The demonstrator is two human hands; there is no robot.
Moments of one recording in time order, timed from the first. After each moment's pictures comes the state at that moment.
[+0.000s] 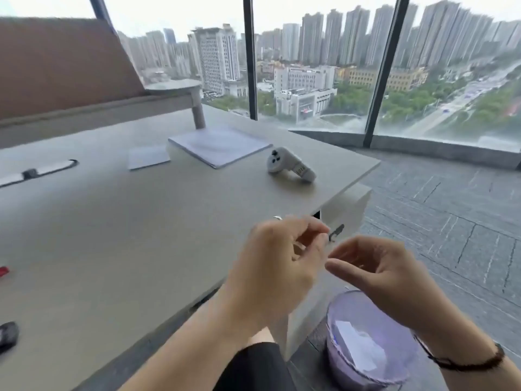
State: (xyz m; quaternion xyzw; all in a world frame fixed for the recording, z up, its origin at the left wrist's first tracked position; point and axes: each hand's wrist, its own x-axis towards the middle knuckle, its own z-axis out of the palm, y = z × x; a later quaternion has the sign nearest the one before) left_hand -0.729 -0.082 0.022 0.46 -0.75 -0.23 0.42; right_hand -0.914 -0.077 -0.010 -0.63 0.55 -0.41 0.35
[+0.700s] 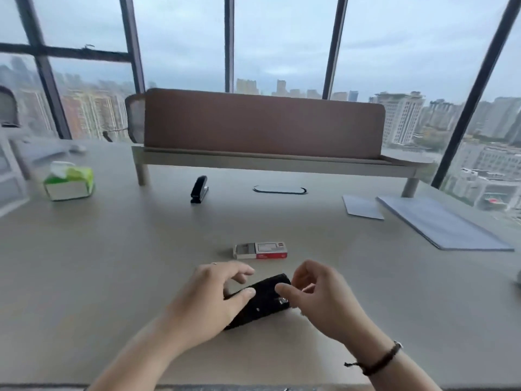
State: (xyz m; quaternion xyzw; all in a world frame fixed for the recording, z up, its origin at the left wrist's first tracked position) left_hand -0.369 0.090 0.032 0.77 -0.52 -0.05 0.37; right_hand -0.527 -0.058 0.020 -0.83 0.35 -0.23 0.37
